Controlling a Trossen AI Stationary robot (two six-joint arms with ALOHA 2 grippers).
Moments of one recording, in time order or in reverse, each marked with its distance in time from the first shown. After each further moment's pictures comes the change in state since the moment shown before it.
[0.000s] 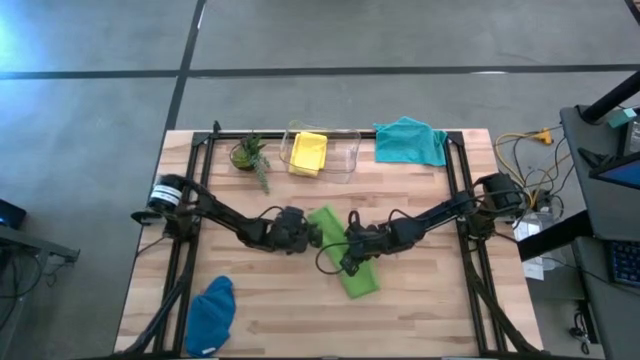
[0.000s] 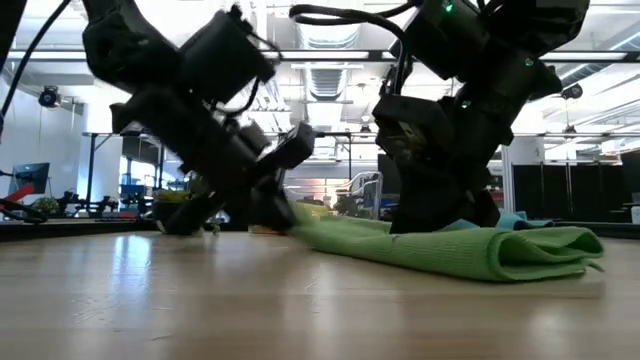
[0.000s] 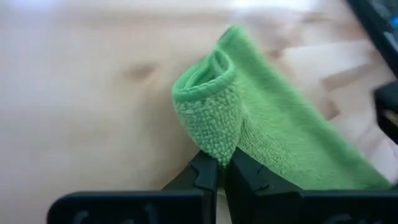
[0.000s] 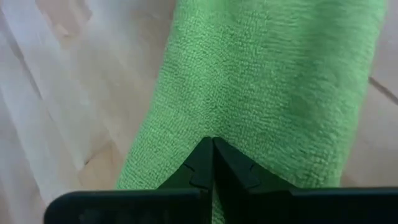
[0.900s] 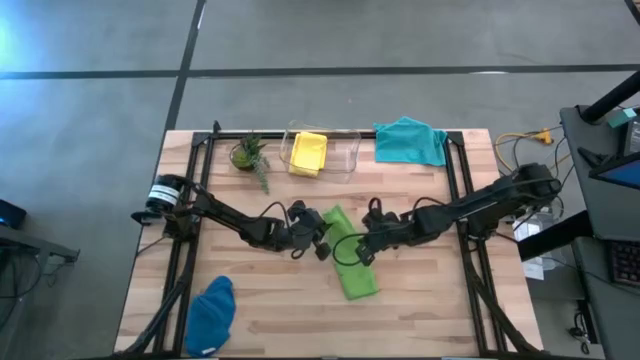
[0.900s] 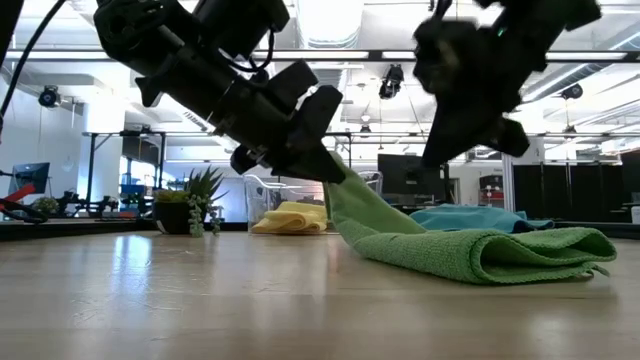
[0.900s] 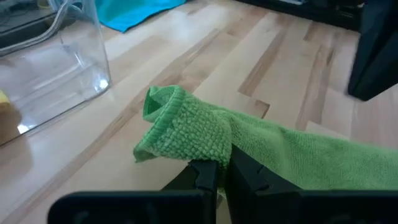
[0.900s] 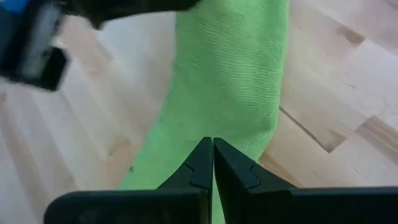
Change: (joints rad) left arm -0.016 -0.014 0.085 0.148 0.016 0.800; right arm -0.001 -0.317 -0.015 -0.291 0.145 0.026
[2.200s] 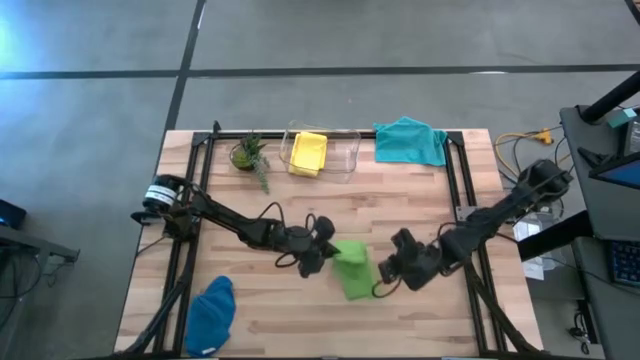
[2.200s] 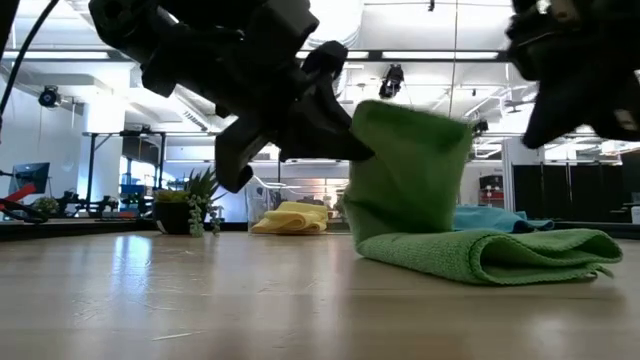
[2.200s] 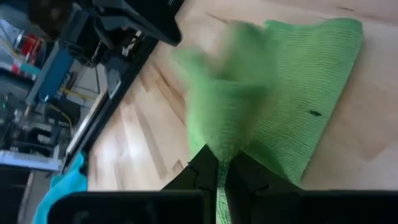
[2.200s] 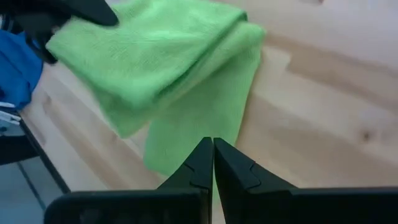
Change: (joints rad) left arm -0.020 -0.022 0.020 0.059 0.472 1.263; right arm 0.354 -0.127 -0.080 -0.106 0.181 0.632
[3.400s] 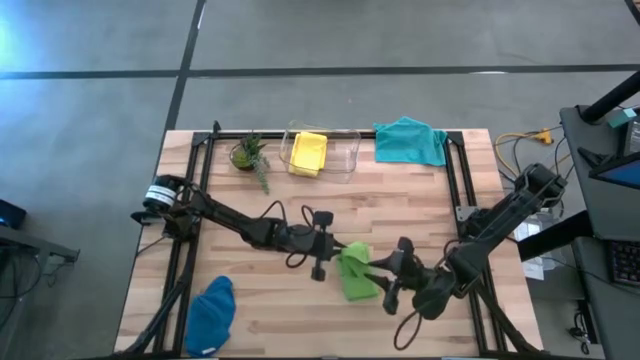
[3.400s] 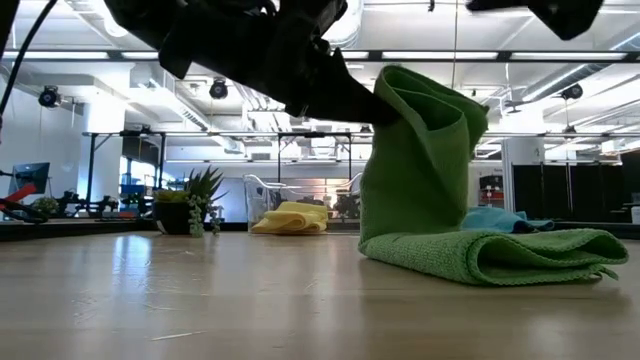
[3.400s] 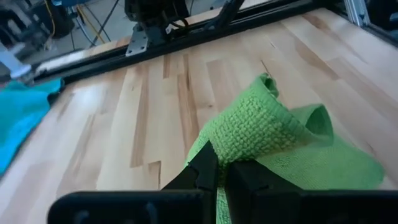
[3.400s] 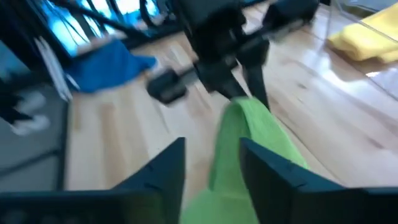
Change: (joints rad) left arm -0.005 0.003 0.083 -0.010 -0.063 -0.663; right arm 0.142 0.092 0.212 0.127 0.434 -0.766
